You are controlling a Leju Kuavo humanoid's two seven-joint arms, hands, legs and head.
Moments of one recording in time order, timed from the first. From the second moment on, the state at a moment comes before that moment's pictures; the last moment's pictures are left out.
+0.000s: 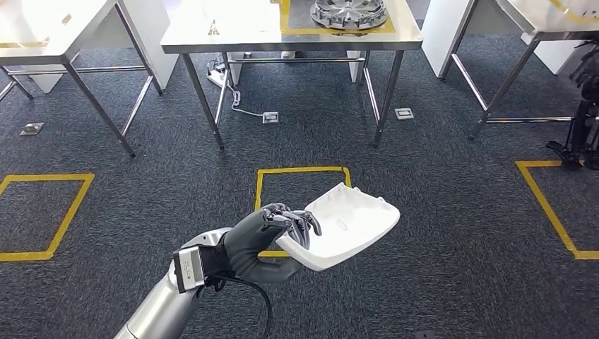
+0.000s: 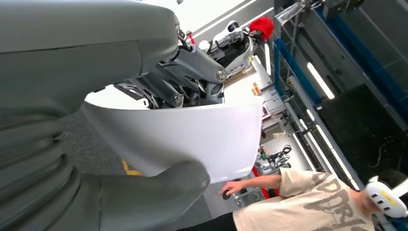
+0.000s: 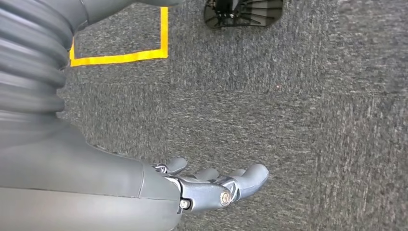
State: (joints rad) left arm -0.35 -0.08 -0.47 -1.34 -0.11 -0.54 -0.70; right arm -0.14 0.03 -1.01 -0.20 1.26 -0.17 -0.22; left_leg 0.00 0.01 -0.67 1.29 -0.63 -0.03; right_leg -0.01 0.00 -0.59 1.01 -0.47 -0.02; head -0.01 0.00
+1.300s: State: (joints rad) left arm -0.29 -0.01 -0.47 -1.40 -0.11 -0.43 -0.70; right arm -0.16 0.03 -0.98 -0.20 1.30 -0.17 -0.19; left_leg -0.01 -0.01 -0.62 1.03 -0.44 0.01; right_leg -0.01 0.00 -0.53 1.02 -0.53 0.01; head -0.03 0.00
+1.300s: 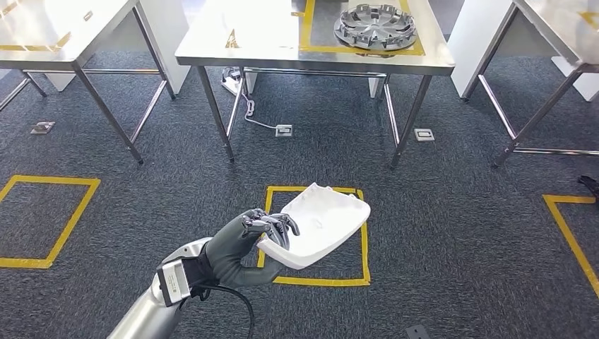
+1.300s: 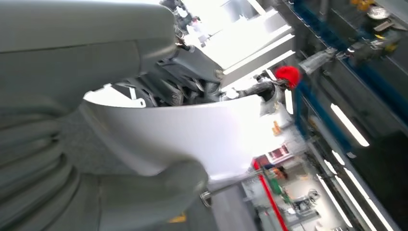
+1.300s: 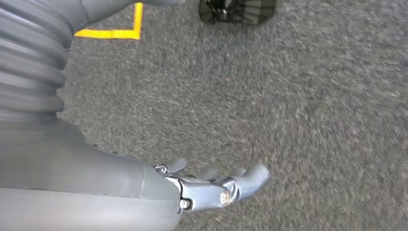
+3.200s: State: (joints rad) left arm -0.31 0.03 -0.38 -1.39 -0.12 -0.30 -0.70; right arm -0.14 0.05 -0.96 -0.20 1.29 -0.14 -0.20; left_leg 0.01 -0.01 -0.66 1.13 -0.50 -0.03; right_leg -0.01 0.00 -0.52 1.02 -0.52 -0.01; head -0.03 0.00
